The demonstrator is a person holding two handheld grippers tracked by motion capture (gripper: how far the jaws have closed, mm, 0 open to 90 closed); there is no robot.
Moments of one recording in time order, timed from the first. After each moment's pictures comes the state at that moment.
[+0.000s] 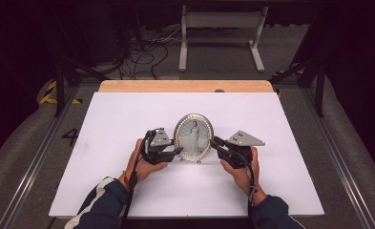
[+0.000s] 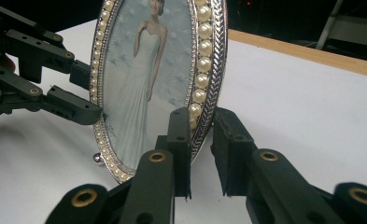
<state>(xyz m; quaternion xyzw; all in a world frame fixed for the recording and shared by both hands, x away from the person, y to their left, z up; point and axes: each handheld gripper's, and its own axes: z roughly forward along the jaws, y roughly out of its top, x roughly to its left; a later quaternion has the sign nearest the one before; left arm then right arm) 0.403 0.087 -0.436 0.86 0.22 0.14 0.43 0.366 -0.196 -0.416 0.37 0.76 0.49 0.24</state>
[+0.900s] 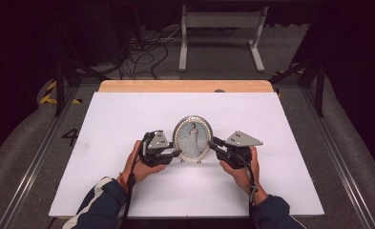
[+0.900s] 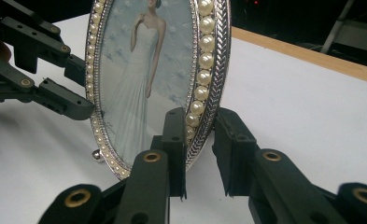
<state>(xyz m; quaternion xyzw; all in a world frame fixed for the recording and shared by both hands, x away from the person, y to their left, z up) 0.398 0.093 -0.435 0.87 0.20 0.14 0.43 0.365 -0.193 -0.413 0.34 0.77 0.47 0.24</state>
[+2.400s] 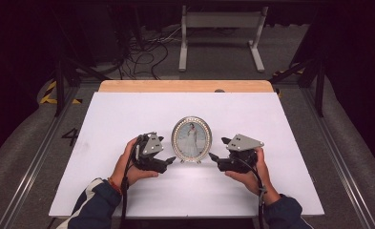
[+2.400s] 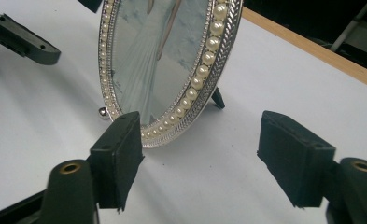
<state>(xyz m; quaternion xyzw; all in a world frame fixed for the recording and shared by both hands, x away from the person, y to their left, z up) 0.379 0.111 -0.421 0.88 0.20 0.20 0.39 0.354 -0.203 -0.403 0.29 0.83 0.42 0.25</state>
